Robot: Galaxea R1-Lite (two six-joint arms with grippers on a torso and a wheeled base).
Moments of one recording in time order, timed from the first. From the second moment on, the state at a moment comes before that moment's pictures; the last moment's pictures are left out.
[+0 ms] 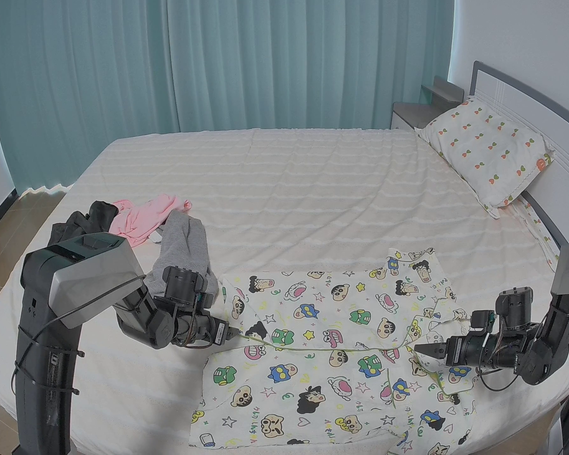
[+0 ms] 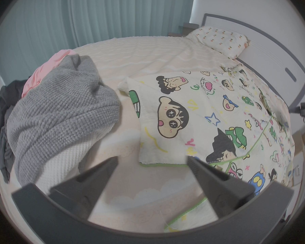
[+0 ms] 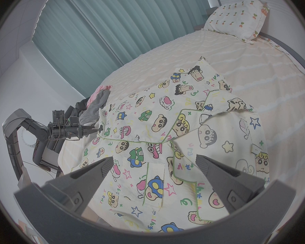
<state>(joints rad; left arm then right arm) -0.29 2.48 -1.05 -0.60 -0.06 0.06 0.11 2.12 -0.22 -1.19 0.35 0.27</state>
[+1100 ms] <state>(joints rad) -0.35 2.52 -1.15 -0.51 -0.03 0.09 0.12 2.13 -0.21 -1.19 0.35 0.27</state>
